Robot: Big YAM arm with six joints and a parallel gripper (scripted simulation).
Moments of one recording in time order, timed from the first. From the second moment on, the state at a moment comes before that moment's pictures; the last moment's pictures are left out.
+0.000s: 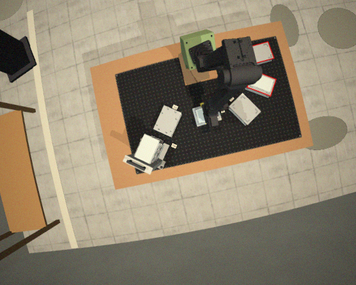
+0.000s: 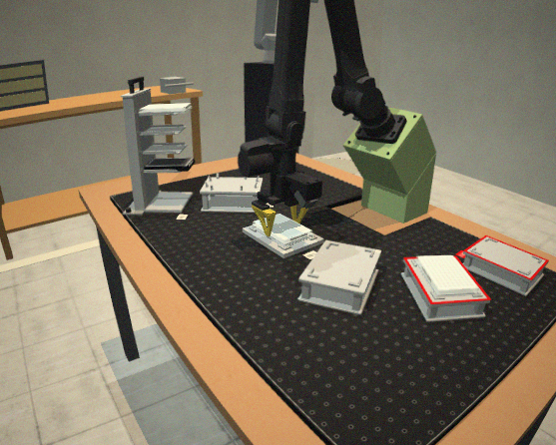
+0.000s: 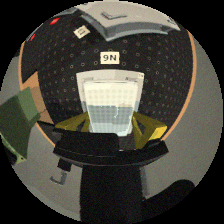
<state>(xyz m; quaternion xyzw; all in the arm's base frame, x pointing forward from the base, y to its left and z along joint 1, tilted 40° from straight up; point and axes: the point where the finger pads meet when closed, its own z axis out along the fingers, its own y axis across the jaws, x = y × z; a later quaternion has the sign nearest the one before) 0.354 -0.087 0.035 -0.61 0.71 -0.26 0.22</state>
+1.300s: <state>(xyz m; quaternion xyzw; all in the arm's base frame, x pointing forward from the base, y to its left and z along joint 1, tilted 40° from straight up) 0.337 -0.084 0.063 -0.61 0.71 -0.26 0.22</state>
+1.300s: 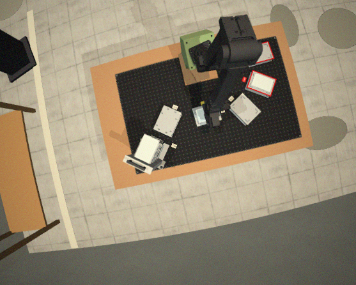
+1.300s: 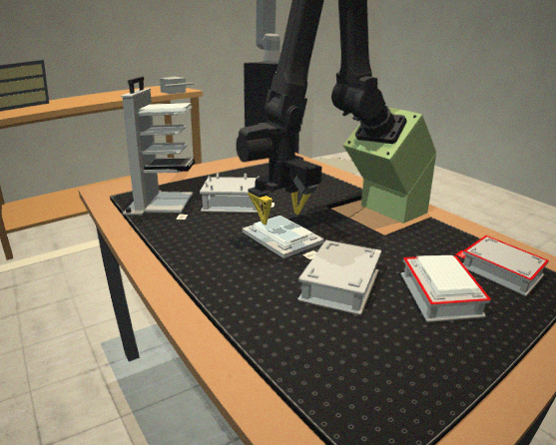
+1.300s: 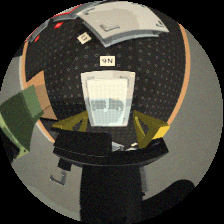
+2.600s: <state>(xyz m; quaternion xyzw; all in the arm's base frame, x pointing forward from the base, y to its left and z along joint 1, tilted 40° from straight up) 0.313 -0.082 0.084 -0.58 0.74 -0.25 0.23</state>
